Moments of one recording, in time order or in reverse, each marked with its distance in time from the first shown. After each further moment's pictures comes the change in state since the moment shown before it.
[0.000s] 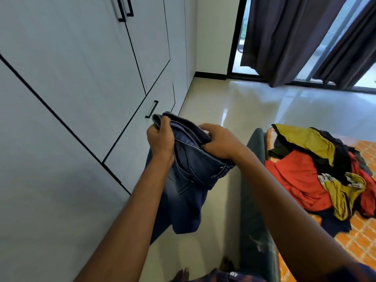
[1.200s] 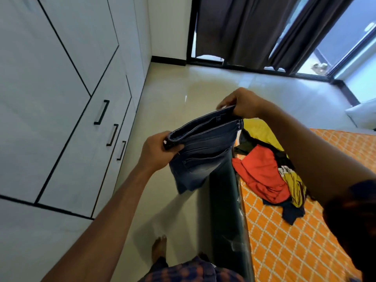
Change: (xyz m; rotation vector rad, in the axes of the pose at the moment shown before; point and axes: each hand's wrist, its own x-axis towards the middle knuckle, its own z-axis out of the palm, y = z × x) left_hand 0.107 -0.088 0.076 0.677 -0.745 0.417; right_hand 0.123 0.114 -0.172 -0.242 0.038 0.105
